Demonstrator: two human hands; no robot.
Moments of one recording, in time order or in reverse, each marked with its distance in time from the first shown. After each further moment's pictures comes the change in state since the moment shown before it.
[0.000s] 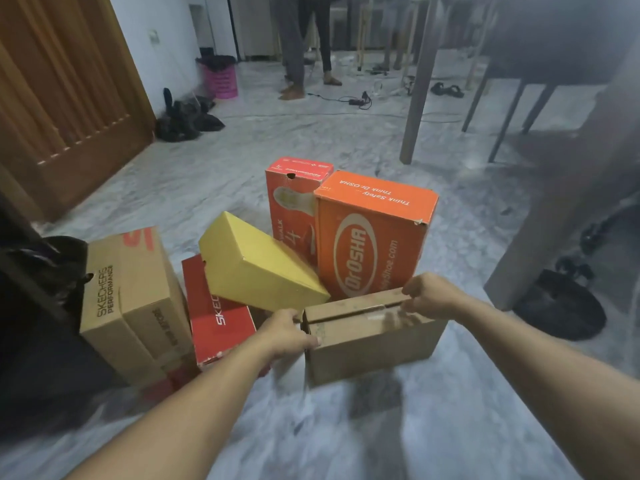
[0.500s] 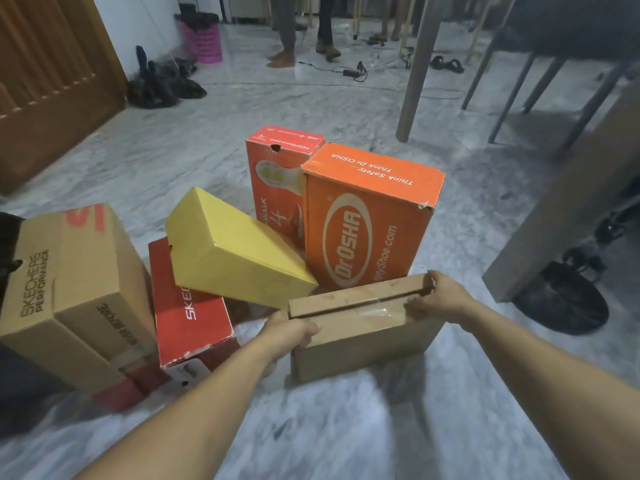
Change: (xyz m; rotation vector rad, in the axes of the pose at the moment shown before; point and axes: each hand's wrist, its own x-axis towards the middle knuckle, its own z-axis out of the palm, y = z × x) left_hand 0.061 -0.015 0.050 -0.530 -0.015 -0.127; right_hand 0.041 0.047 0.030 0.295 0.060 0.269
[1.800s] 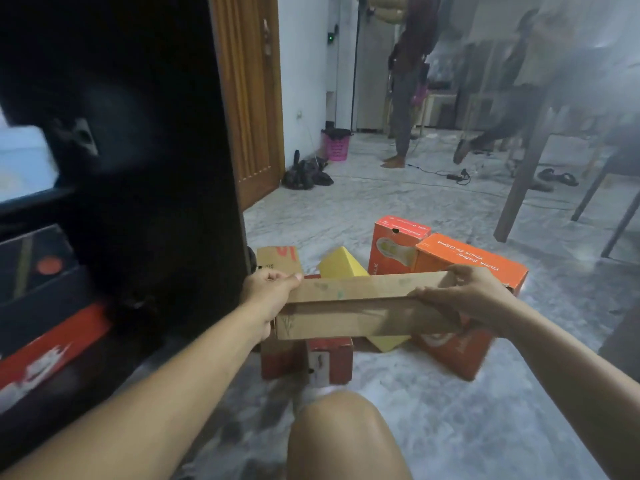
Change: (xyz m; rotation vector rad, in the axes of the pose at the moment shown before) left_hand -0.259 0.034 -0.174 -0.343 0.689 0.346; right_hand -0.250 -0.155 -0.045 0.291 -0.051 -0.483
